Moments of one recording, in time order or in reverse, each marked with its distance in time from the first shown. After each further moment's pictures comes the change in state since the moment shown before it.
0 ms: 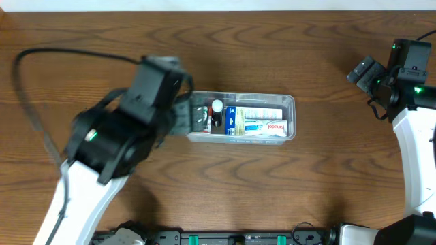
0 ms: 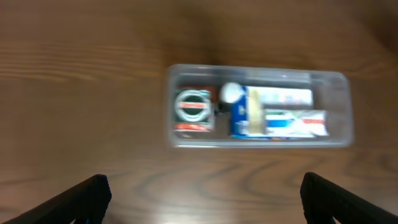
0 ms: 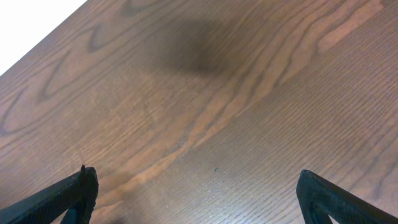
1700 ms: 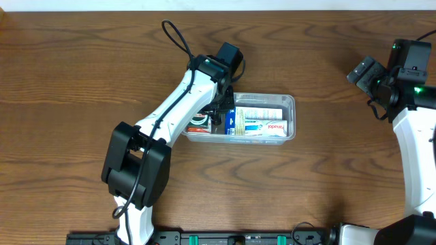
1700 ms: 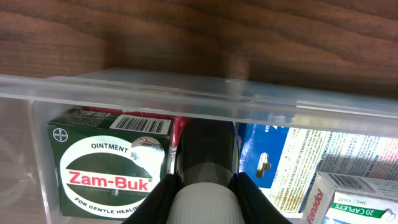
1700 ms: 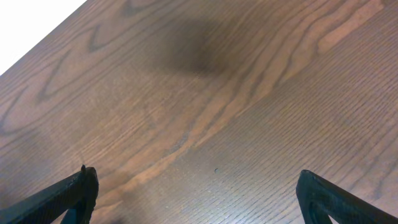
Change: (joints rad) left arm 0.000 0.736 -0.035 0.293 0.139 -0.132; right arm 0.000 0.000 0.000 0.000 0.000 0.000
